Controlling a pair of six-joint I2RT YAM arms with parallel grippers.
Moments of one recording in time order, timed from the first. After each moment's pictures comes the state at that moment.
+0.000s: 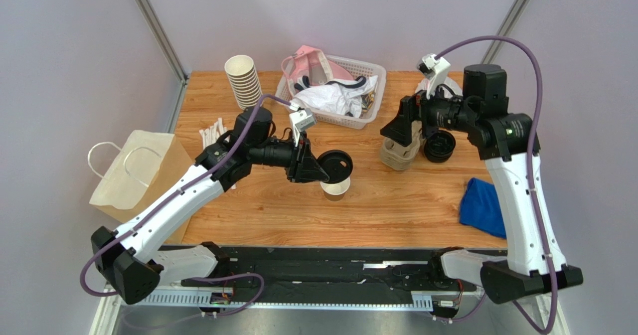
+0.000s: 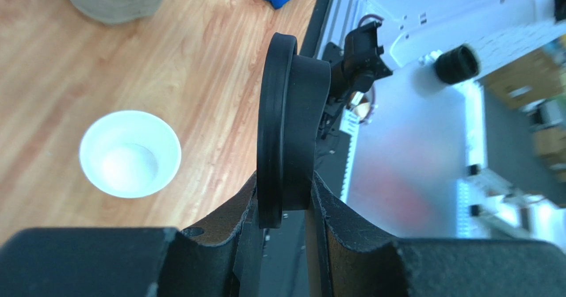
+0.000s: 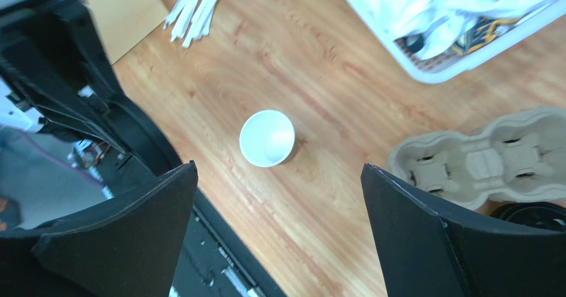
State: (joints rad) left arm -0.70 1.15 1.16 -0.46 0.75 -0.16; right arm 0.19 1.26 1.70 -1.05 -0.65 -0.10
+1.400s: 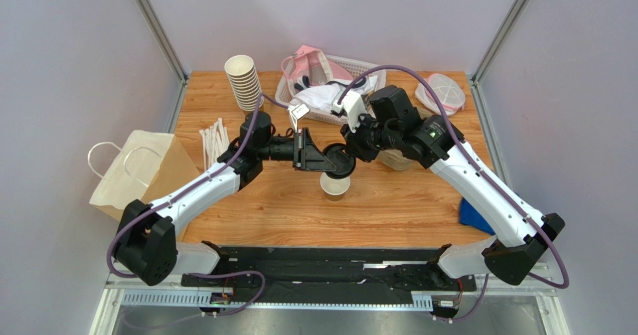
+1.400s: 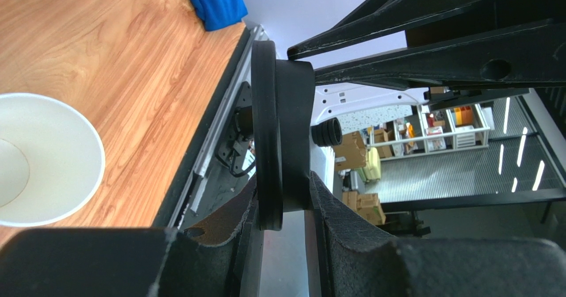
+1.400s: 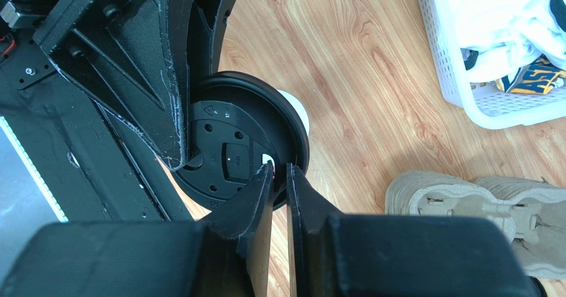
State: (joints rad) left arm -0.56 1.31 0.87 0.24 0.96 -0.94; right arm 0.73 1.36 1.58 -0.93 -0.20 -0.22
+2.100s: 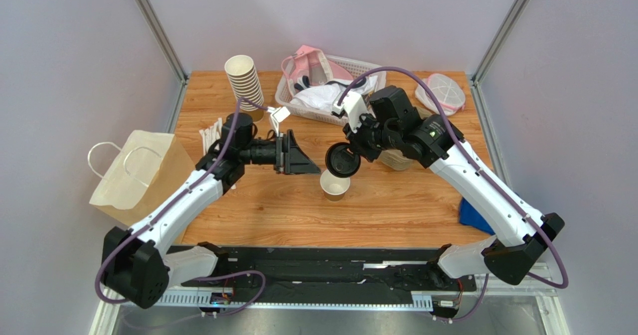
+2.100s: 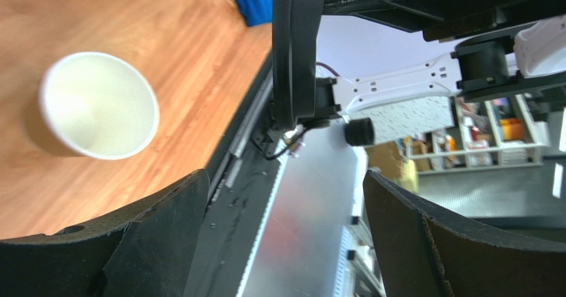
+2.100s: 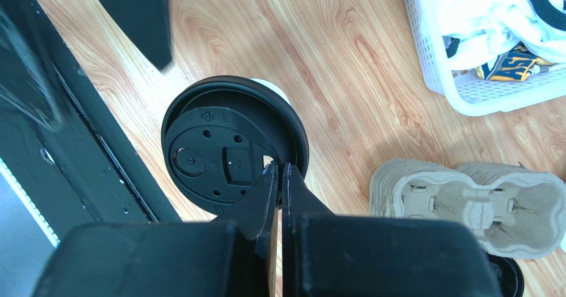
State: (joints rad) left arm -0.45 1.17 0.86 -0.03 0.97 -0.74; right arm 0.73 1.36 1.58 -0.95 -0.15 -0.25
